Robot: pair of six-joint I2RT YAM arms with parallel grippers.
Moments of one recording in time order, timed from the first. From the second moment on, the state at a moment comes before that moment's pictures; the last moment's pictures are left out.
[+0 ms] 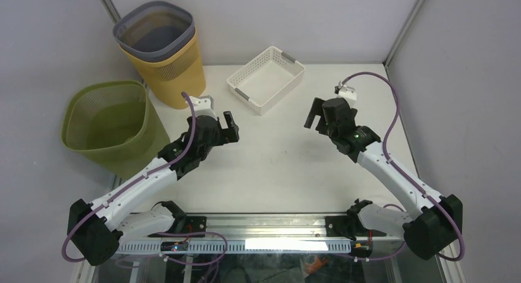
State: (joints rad) left arm -0.69 1.02 0.78 -0.27 -0.42 -0.58; right arm 0.53 1.12 0.93 -0.49 0.42 0.58
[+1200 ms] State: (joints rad) left arm -0.86 1.09 0.70 -0.33 -0.42 -0.80; right arm 0.59 1.71 1.42 -0.56 0.35 0.82
